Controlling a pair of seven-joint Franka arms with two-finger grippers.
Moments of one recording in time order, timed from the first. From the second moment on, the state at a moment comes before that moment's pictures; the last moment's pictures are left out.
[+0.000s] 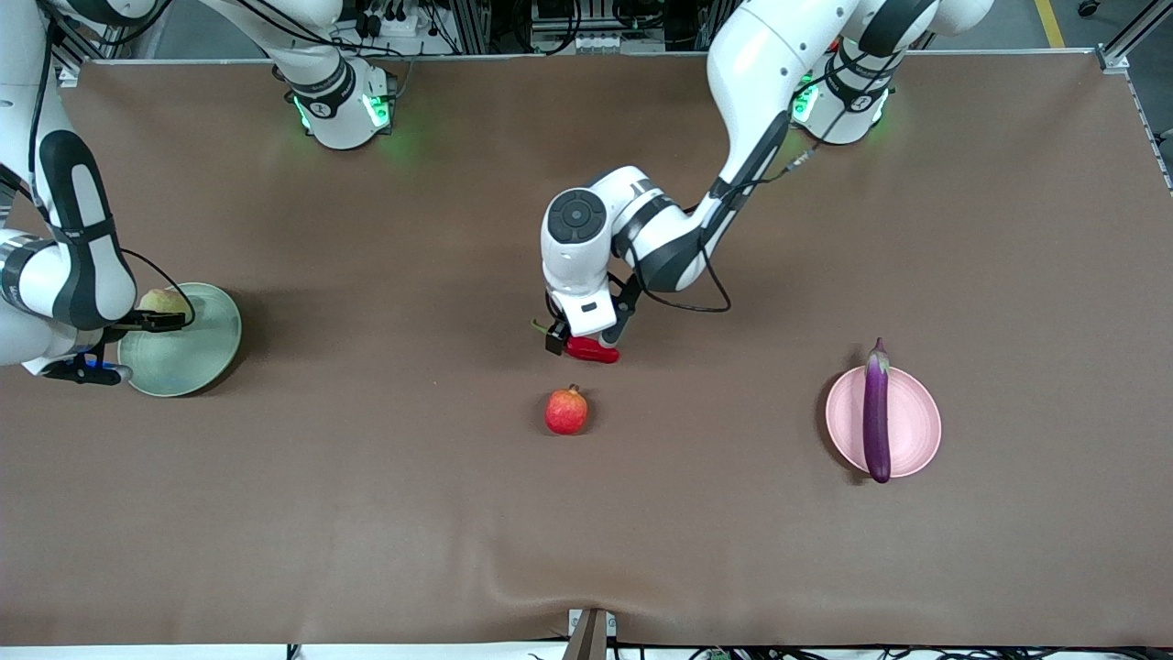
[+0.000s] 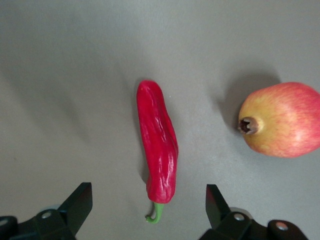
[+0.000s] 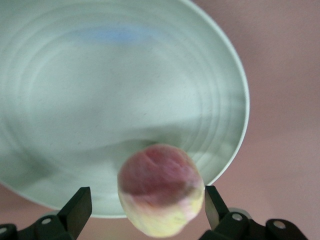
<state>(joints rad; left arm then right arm) -0.75 0.79 -0.13 -1.37 0.08 2.23 -2.02 -0.27 0.55 -0.16 -1.80 -0.14 1.92 -0.21</state>
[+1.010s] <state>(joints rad) -0.90 0.93 0.01 -1.36 0.08 2.36 -2.07 -0.04 0.53 -0.14 -1.43 0.25 1.27 0.25</state>
